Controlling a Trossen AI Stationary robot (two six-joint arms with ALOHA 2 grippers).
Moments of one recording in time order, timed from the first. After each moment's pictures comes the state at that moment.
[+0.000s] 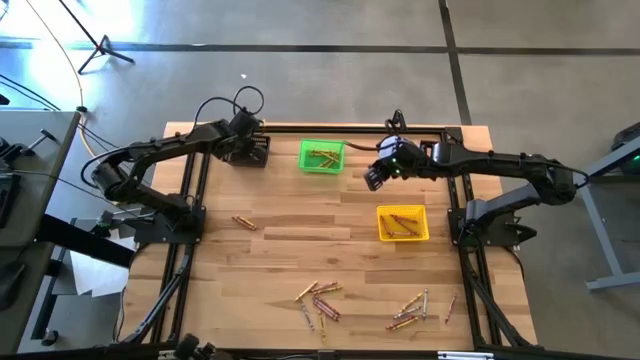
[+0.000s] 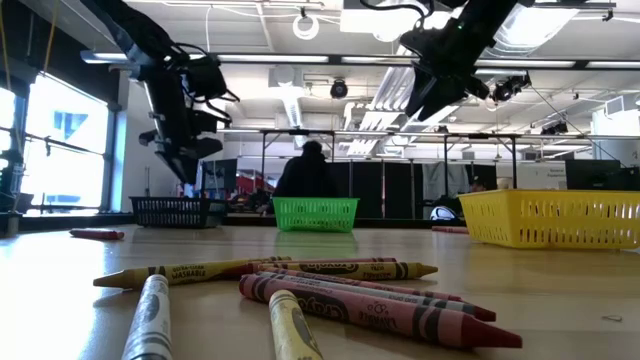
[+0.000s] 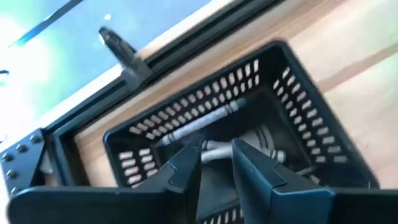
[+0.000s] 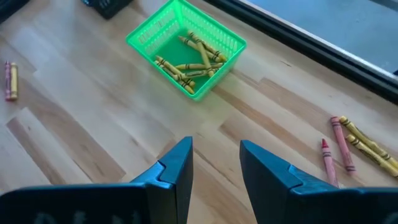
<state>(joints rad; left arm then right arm) 0.77 1.40 0.83 -0.50 -0.35 -0.13 -0.25 1.28 1.07 -0.67 0.28 0.56</state>
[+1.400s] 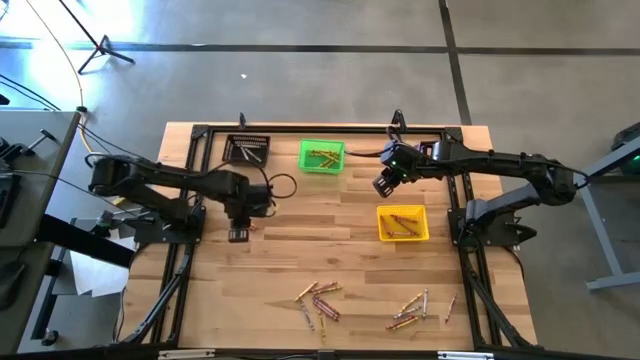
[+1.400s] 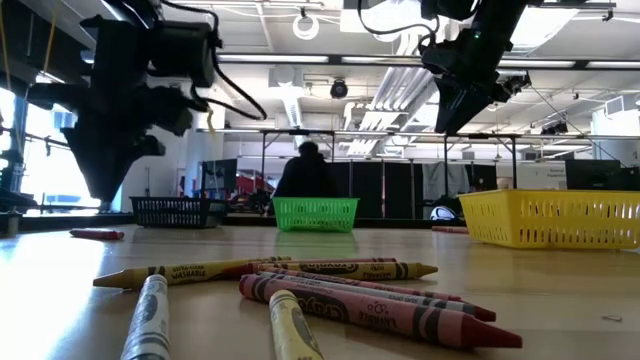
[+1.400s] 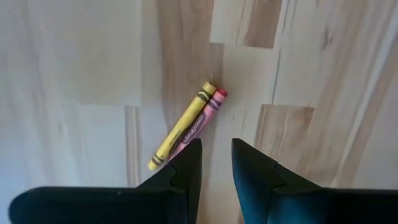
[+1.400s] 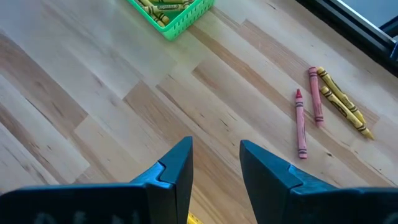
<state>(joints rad) 0.08 1.37 0.77 -0.95 0.08 0.01 -0.26 1.28 1.07 -0.88 0.24 0.52</state>
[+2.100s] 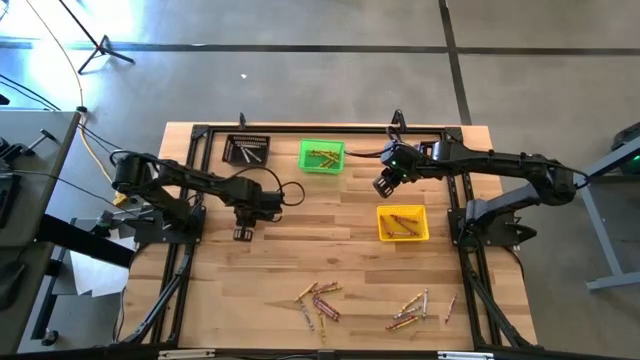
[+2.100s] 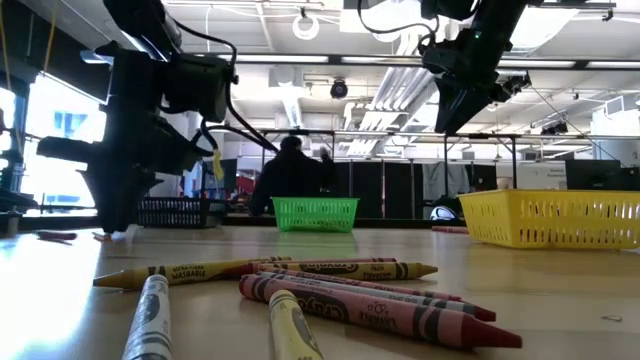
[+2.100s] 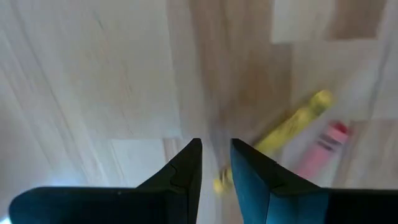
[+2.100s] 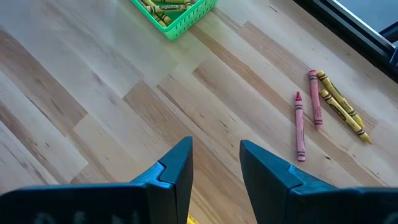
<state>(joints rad) 0.07 1.56 0.77 -0.86 -0.08 0.15 -0.26 1.28 1.07 -0.88 0.24 0.49</state>
